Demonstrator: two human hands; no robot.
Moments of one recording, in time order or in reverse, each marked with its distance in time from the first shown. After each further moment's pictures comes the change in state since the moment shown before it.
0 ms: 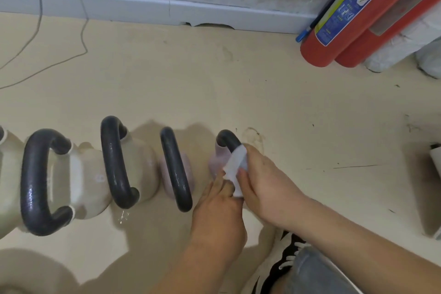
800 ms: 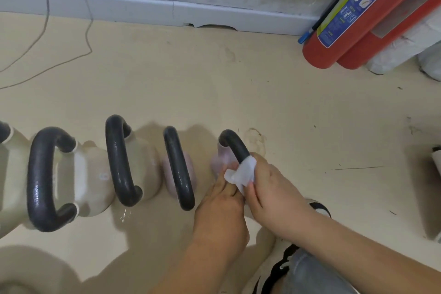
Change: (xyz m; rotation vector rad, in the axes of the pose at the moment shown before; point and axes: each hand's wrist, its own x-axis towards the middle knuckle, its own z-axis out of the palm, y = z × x) left_hand -0.002 -0.001 0.000 -0.115 0.030 0.012; right_hand -0.017 0.002 0.004 -0.084 0.038 -0.030
